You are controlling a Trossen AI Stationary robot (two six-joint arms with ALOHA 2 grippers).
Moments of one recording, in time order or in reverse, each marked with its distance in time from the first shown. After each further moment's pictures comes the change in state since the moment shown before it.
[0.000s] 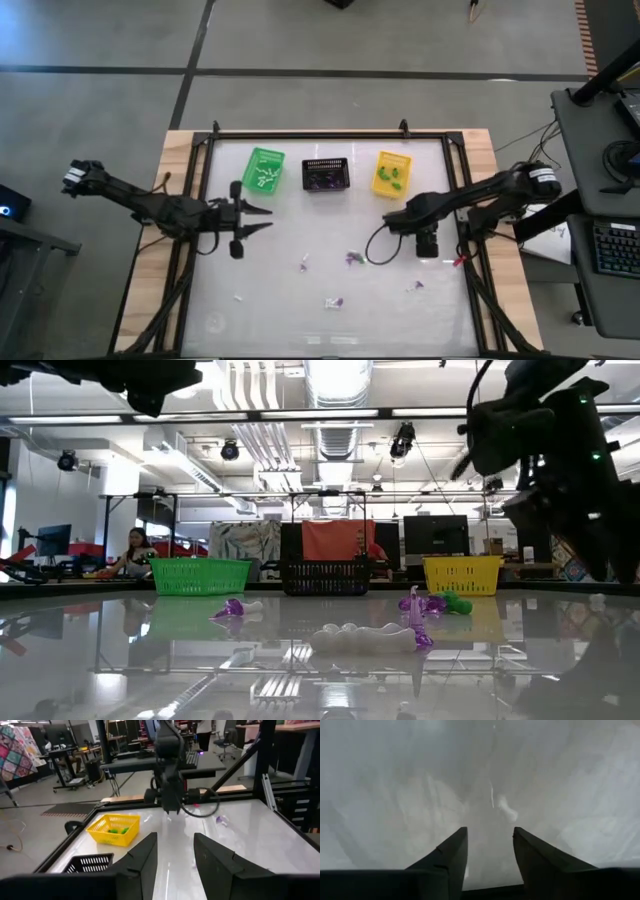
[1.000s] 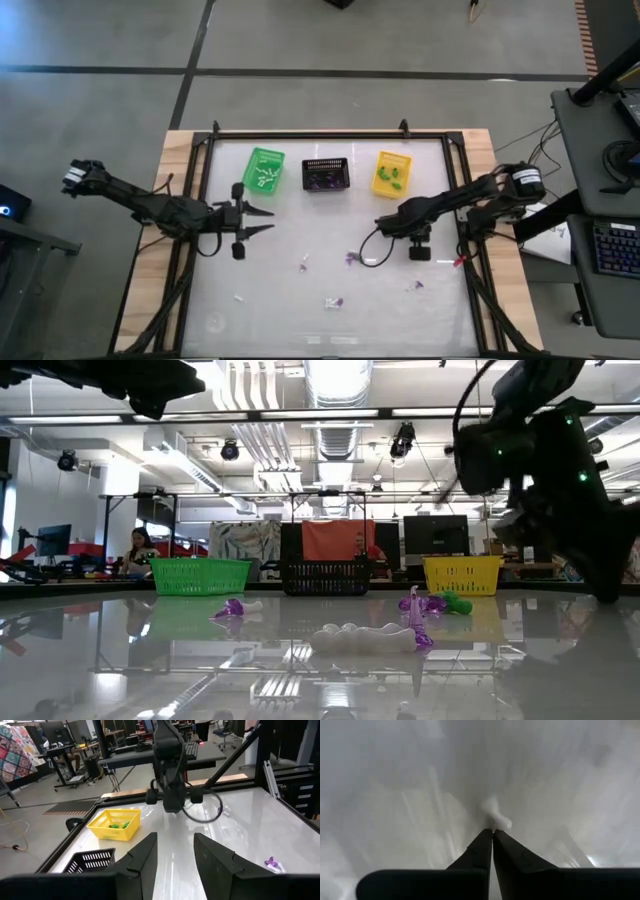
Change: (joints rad) left arm 0.000 0.026 0.000 -0.017 0.002 0.030; right arm 0.004 0.129 0.008 0.102 -0.021 0.032
